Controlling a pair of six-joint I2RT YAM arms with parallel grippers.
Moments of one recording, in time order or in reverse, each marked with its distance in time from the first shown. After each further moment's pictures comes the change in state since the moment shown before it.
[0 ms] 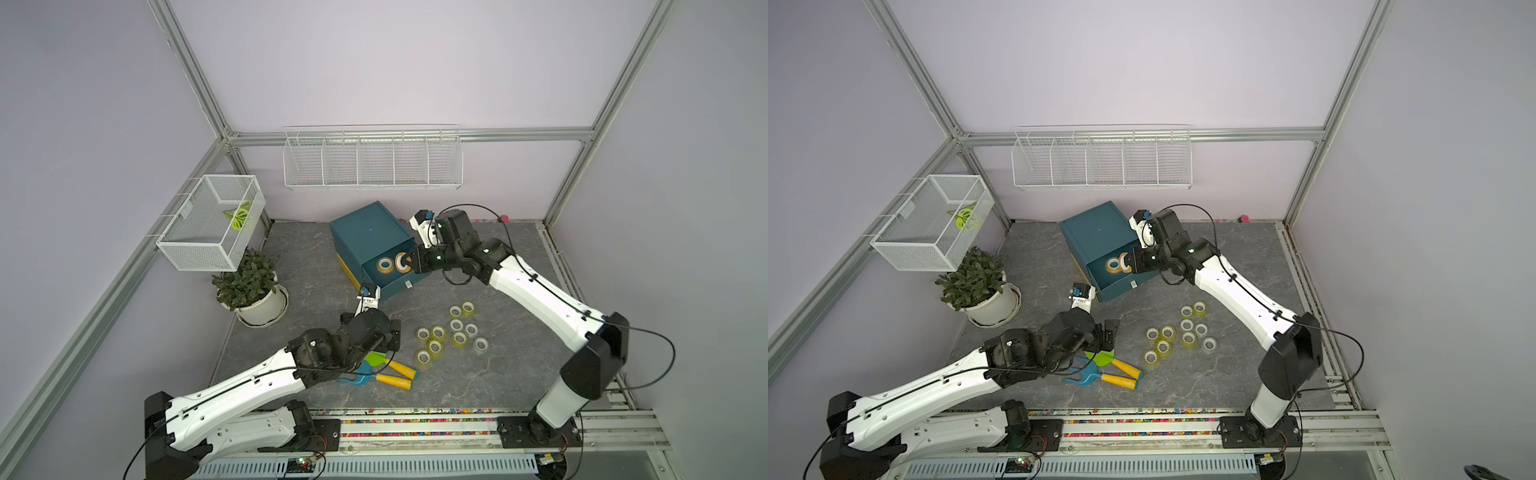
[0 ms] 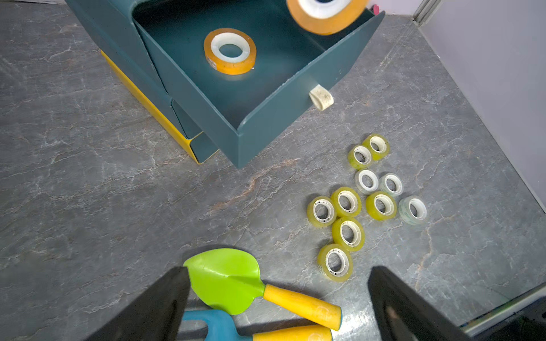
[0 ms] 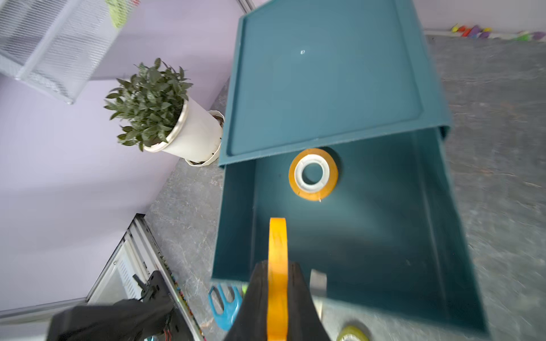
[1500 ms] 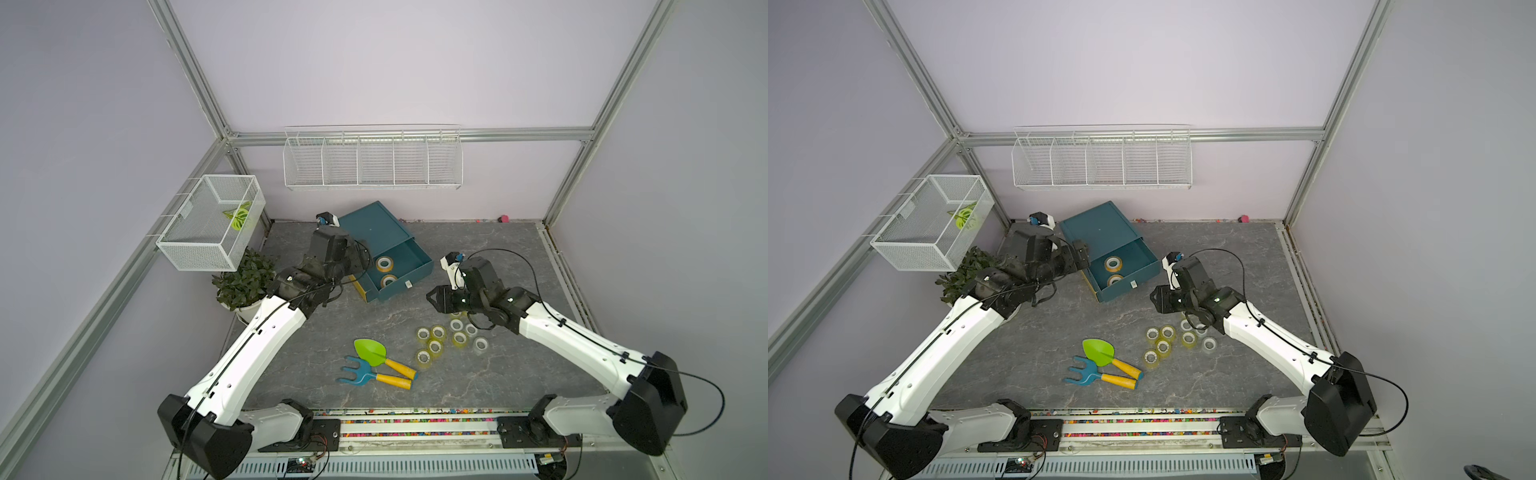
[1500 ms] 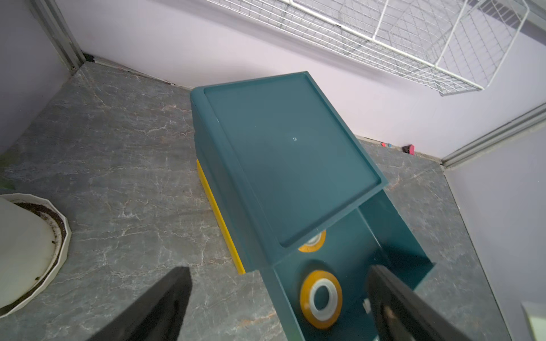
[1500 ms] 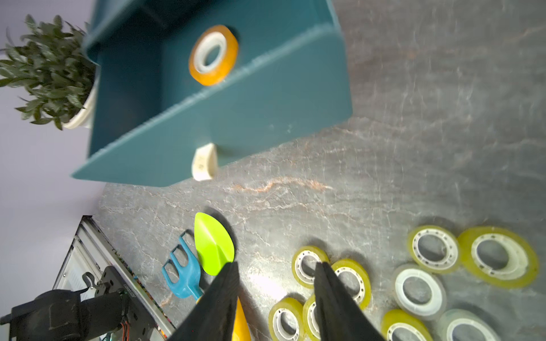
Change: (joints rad) left arm 0.596 0.266 0.403 0.077 0.229 0.147; right arm 0.003 -0.385 -0.650 0.208 0.147 0.126
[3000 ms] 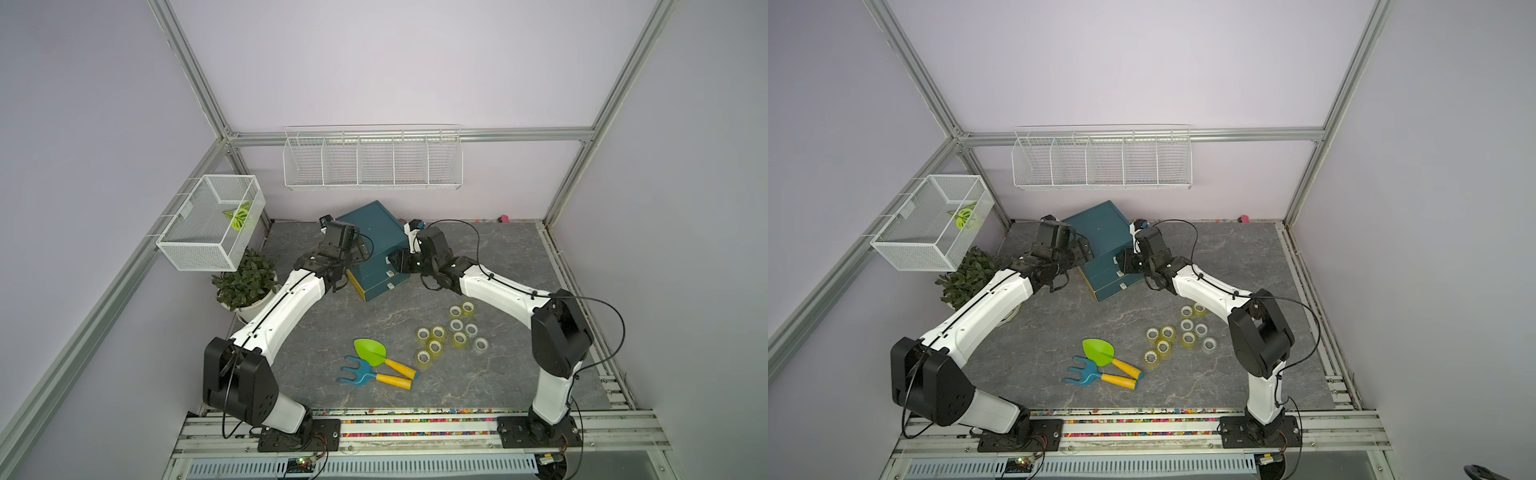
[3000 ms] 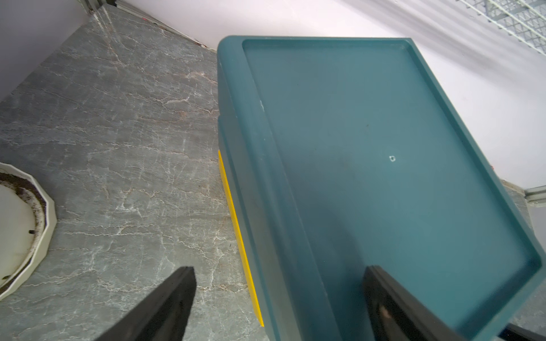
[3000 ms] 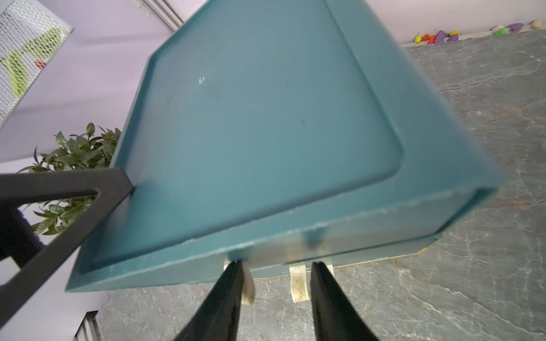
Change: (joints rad) left arm 0.095 0.232 -0.027 0.114 0.008 -0.069; right arm 0.009 0.534 0.443 0.306 0.017 0.055
